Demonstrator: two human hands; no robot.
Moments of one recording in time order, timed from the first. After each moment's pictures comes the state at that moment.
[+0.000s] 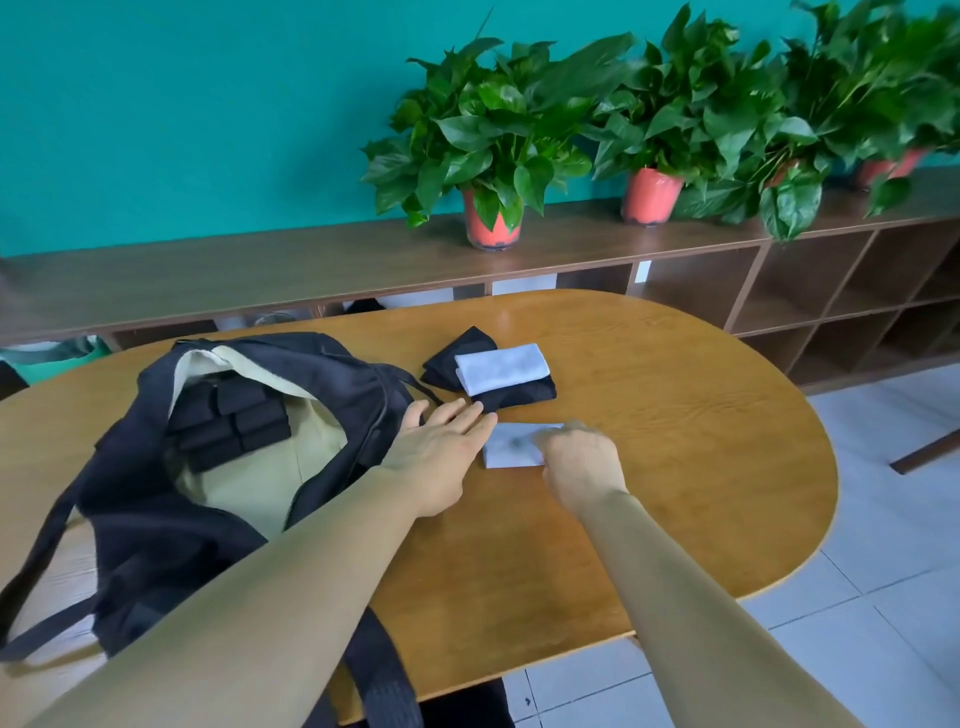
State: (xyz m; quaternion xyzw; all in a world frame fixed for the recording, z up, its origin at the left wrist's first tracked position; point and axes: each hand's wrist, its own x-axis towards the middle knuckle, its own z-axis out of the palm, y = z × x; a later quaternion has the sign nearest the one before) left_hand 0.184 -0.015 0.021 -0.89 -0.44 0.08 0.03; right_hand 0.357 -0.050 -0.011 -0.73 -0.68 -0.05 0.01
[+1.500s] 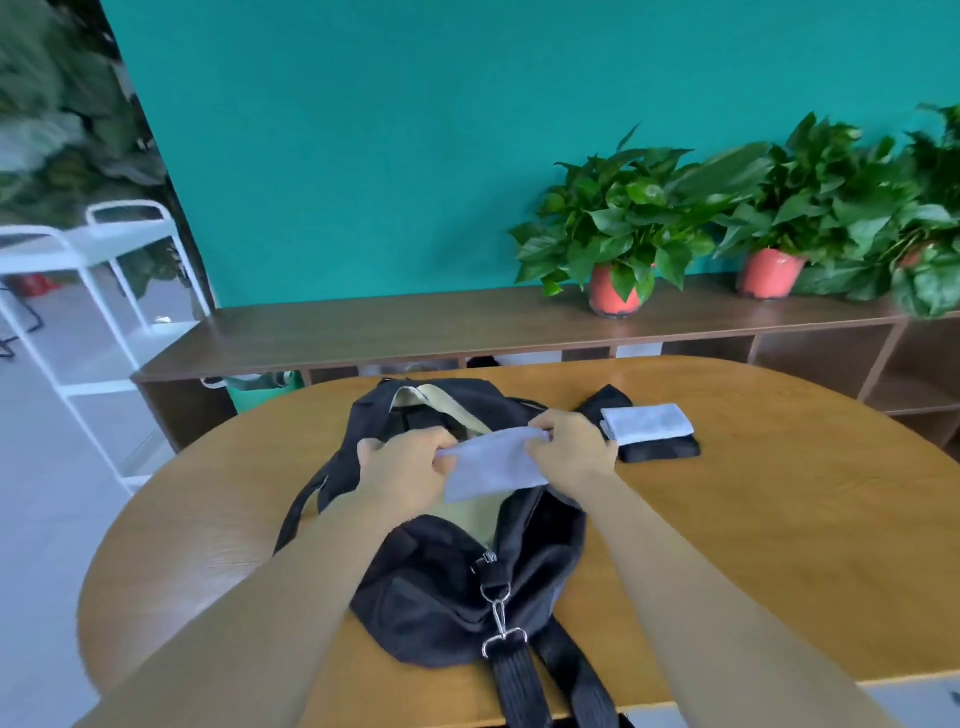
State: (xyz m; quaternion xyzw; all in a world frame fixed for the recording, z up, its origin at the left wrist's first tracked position) left_hand -0.020 -0.033 0.076 -0.75 -0.64 -0.16 -0.07; right_hand 0.170 -0.029 0.073 -0.71 -0.60 0.20 0.29
